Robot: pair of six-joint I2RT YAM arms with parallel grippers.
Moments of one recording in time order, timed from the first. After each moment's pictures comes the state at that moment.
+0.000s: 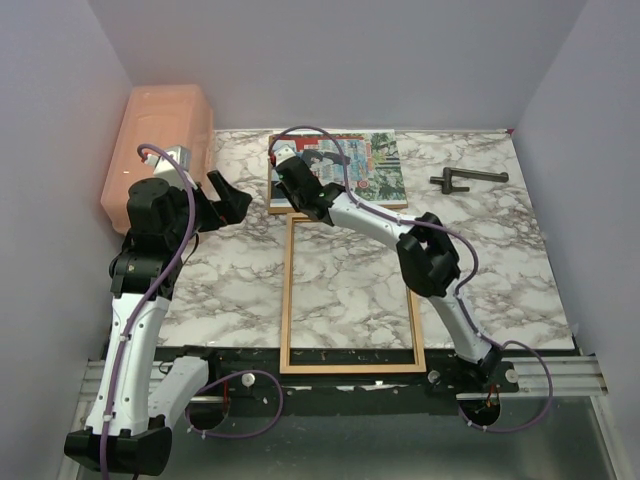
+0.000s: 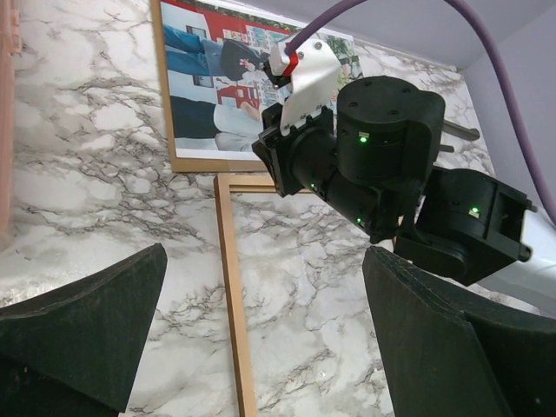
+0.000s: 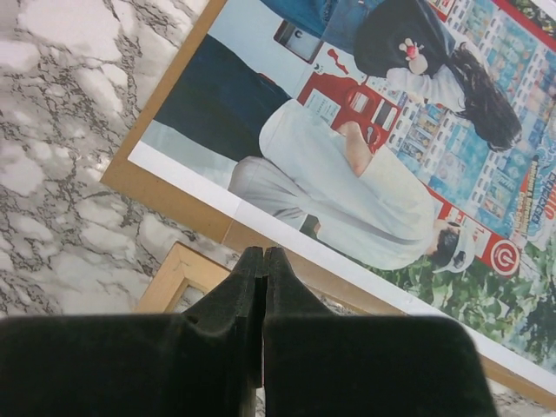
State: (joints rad) left arm -0.08 0.86 1.10 -0.54 0.27 -0.43; right arm 0.84 2.34 2.00 -0.31 0.40 -0.03
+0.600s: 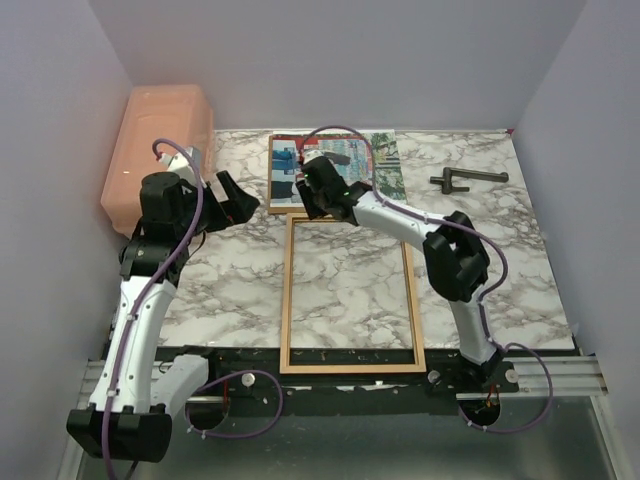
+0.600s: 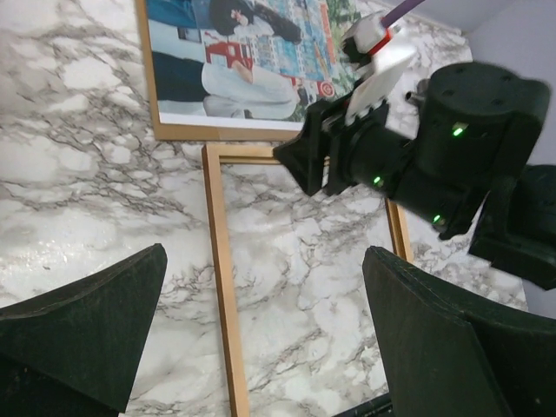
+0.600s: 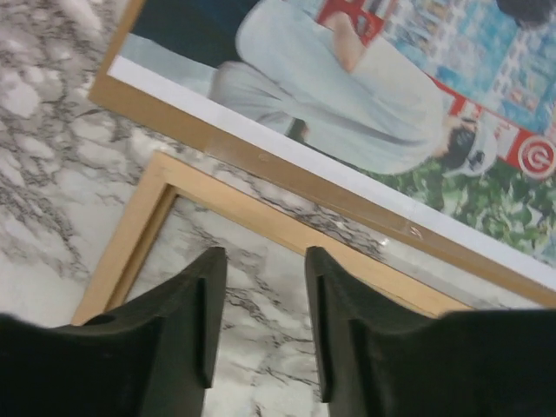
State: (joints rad) left arm -0.08 0.90 1.07 -0.54 0.31 -0.46; right arm 0.81 2.14 1.74 -0.32 0.30 0.12
